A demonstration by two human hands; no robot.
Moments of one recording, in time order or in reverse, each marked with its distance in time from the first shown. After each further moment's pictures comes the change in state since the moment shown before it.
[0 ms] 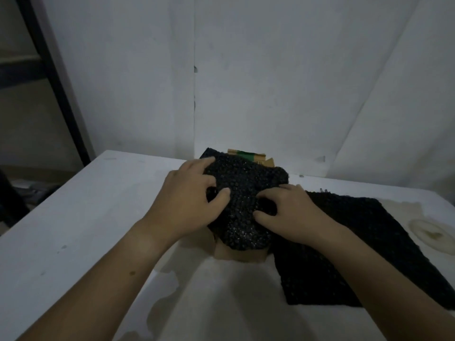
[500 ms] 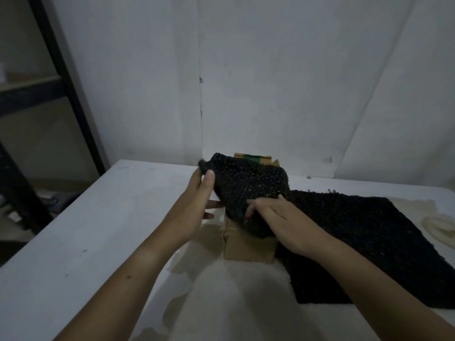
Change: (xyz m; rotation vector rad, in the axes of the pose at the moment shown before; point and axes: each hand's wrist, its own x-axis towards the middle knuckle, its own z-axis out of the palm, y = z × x) left_hand -0.018 -0.004 0.006 -0.939 -0.076 -0.362; right_hand -0.018 -0.024 0.015 0.521 -0.010 -0.119
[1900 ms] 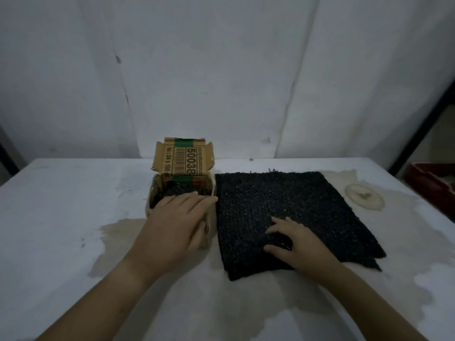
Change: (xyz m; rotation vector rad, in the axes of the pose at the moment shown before) left_hand -0.011 -0.033 0.092 1.146 -0.168 0.583; right_hand -0.127 0.150 -0.033 -0.223 0.112 0.329
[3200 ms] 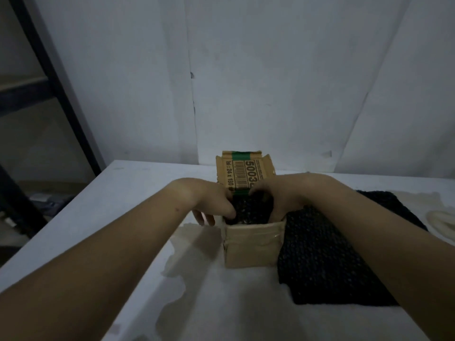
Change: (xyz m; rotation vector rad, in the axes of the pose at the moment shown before) left_hand 0.066 -0.085 -0.069 -0.356 -0.836 -0.529; right_hand 0.134 -0.210 -0.051 -0.501 -0.544 -0.148
